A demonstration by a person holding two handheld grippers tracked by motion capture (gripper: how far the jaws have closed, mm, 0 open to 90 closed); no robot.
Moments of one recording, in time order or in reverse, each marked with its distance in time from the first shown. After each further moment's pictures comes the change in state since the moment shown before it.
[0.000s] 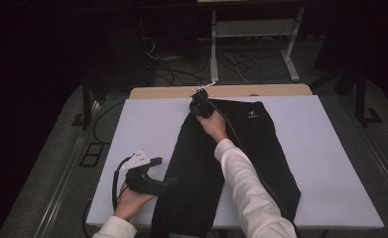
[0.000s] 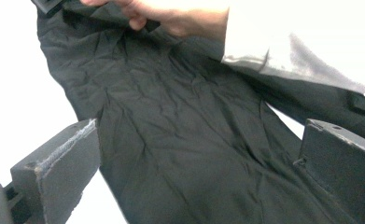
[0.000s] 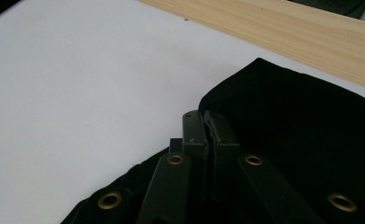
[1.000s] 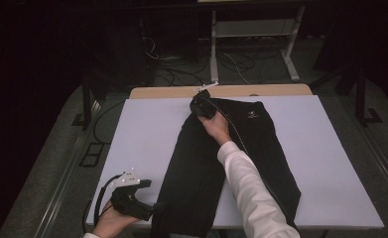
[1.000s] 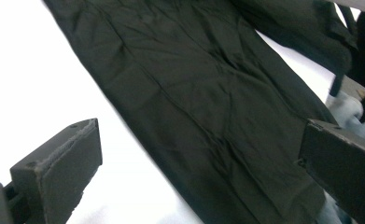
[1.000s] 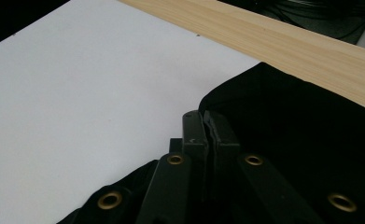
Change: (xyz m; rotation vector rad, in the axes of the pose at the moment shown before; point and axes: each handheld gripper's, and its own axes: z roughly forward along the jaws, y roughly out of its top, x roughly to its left) left arm -0.010 -0.036 -0.036 0.181 -0.065 -0.011; right arm 0.006 -0.003 -0.021 -0.049 0.009 -0.053
